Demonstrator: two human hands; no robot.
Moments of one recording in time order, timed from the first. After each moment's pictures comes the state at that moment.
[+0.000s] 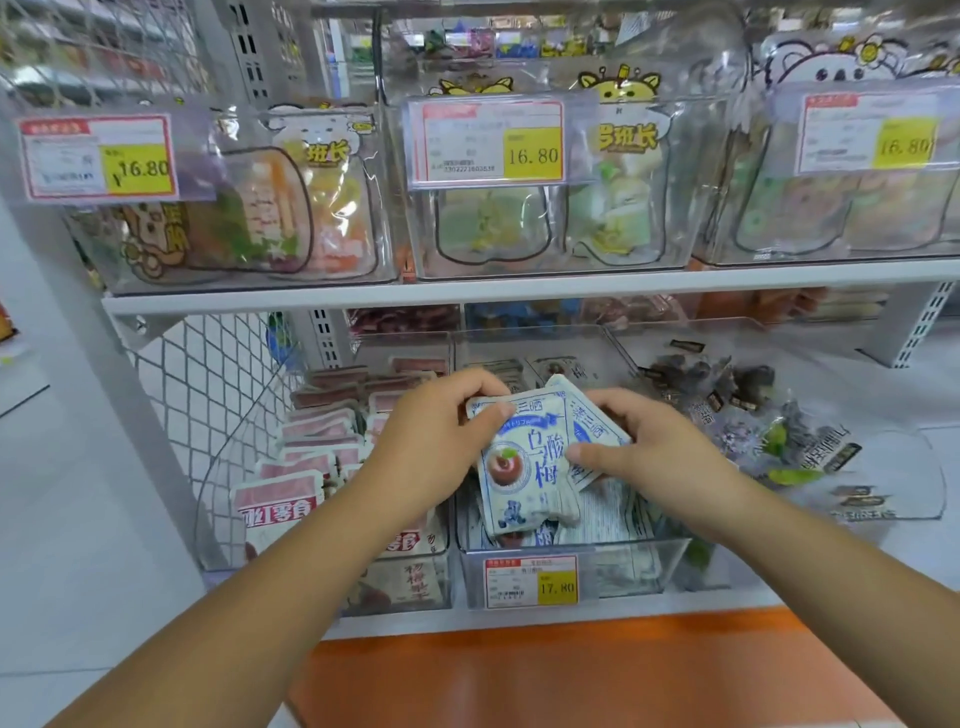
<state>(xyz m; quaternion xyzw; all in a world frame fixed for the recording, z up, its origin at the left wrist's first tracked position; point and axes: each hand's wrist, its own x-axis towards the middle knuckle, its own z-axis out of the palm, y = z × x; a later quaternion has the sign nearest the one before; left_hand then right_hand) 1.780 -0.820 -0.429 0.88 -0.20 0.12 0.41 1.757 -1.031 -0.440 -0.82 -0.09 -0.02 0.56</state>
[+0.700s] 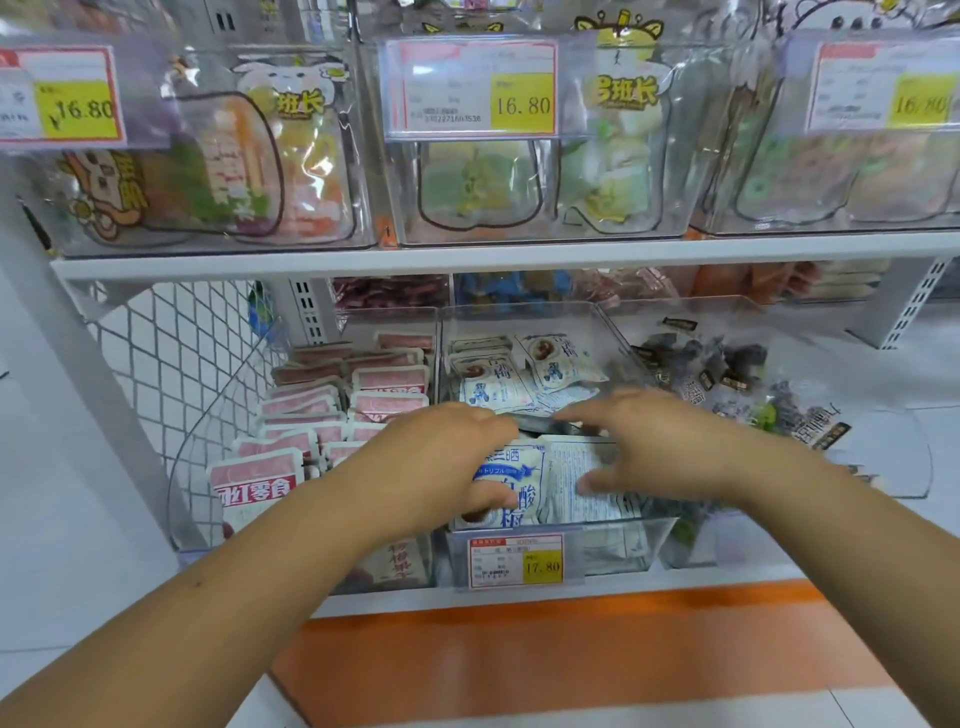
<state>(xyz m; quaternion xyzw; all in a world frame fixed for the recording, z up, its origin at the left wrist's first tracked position) 1.767 -0.821 -0.431 0.94 -0.35 0.02 0.00 1.768 -1.045 -0.424 -0.98 -0.18 0.06 0.01</state>
